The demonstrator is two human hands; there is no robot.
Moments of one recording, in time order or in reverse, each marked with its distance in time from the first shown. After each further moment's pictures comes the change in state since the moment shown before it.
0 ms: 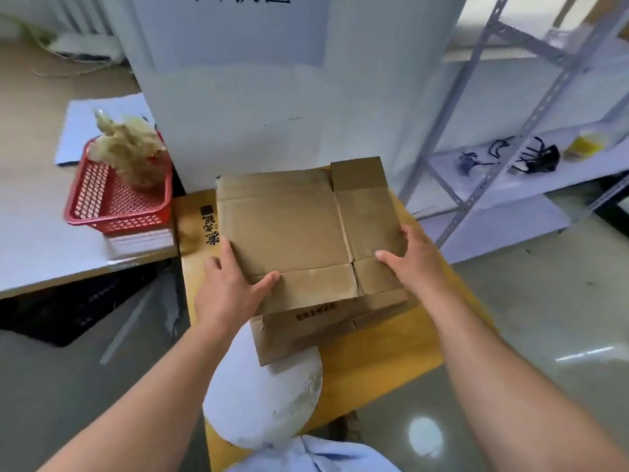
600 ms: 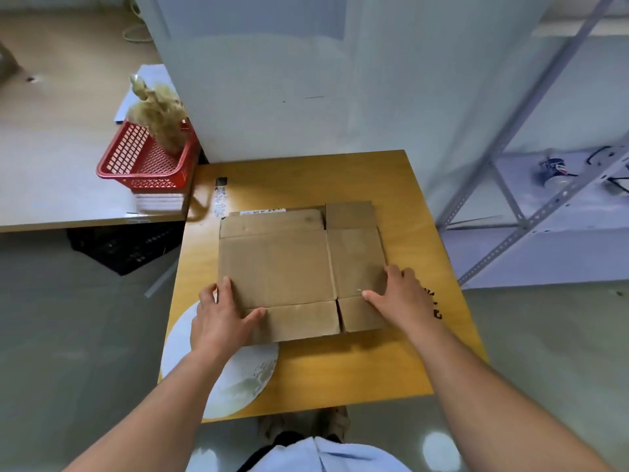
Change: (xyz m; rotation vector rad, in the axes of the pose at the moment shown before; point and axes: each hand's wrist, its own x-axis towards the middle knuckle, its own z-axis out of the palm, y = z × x) left_hand -0.064 0.020 0.075 0.101 -0.059 -0.373; right_hand 0.036 0.067 0.022 -0.347 -0.387 -0.158
